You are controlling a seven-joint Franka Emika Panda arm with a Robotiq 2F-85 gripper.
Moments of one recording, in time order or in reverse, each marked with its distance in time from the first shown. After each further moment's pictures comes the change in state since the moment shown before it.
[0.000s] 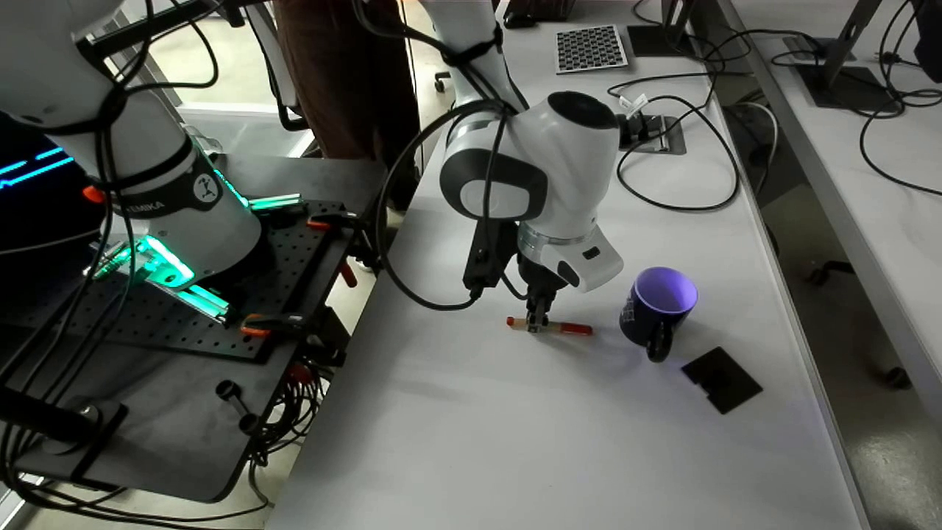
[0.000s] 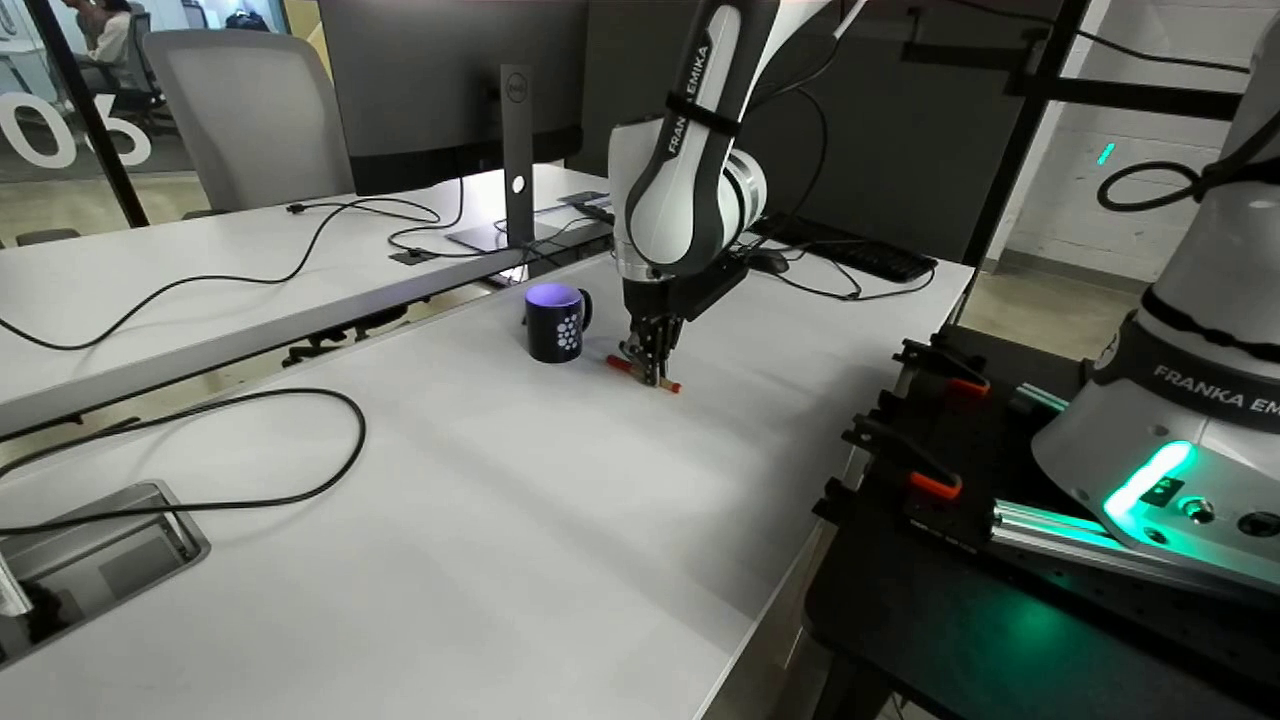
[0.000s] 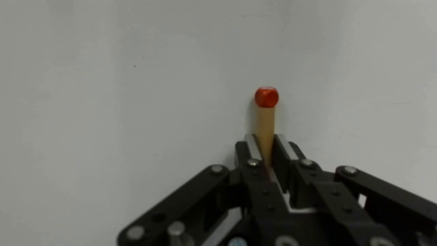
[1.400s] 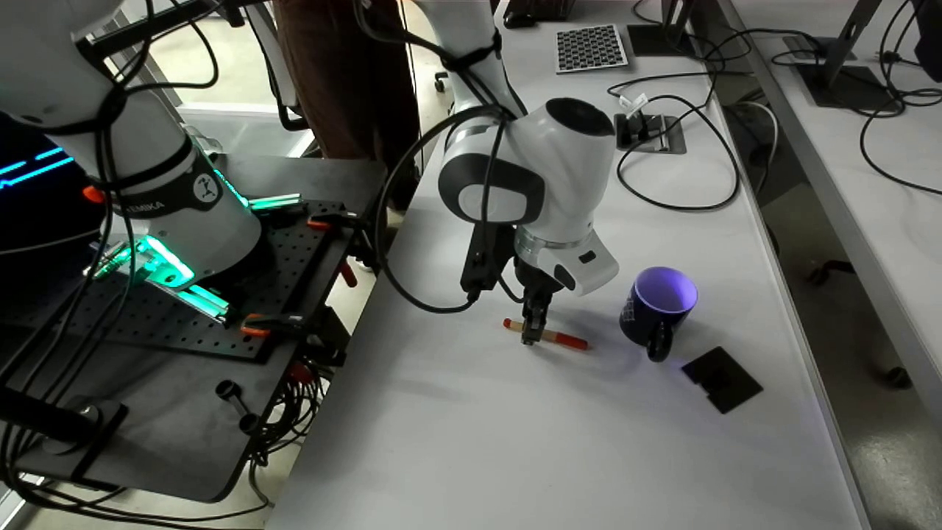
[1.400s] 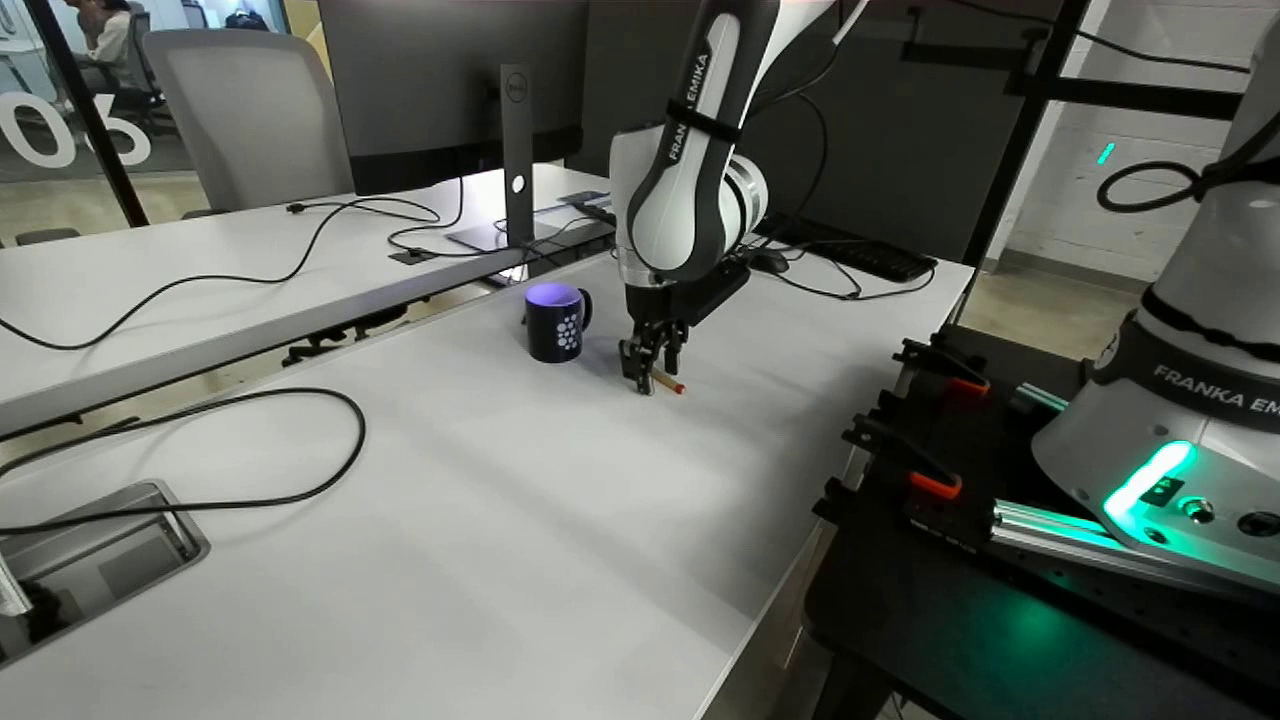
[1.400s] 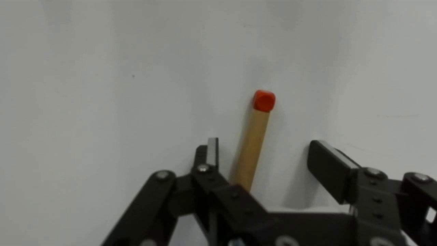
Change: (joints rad) arm -0.001 0.013 0.001 0.000 0.000 -0.001 -0.003
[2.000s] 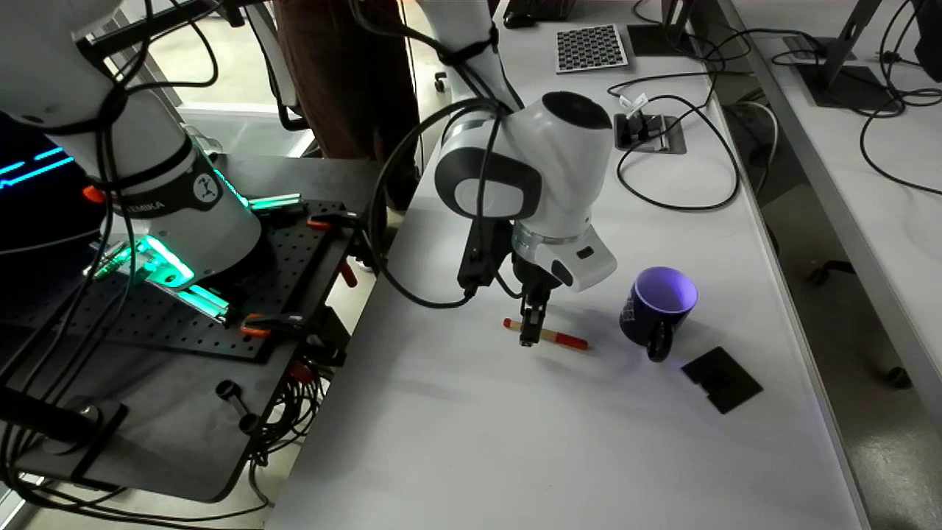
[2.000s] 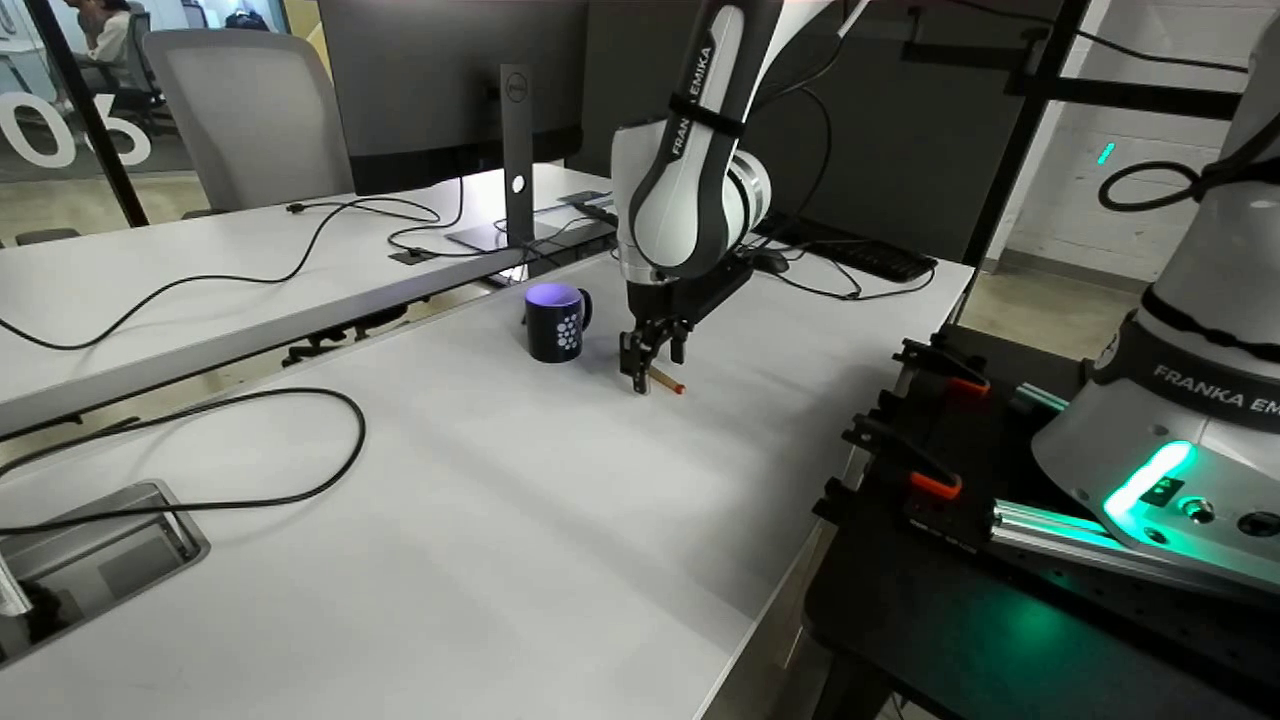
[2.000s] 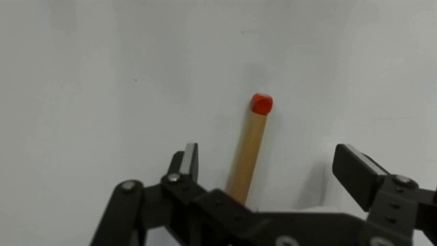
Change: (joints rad) arm 0.013 -0.018 -0.009 -0.018 0.005 0.002 0.001
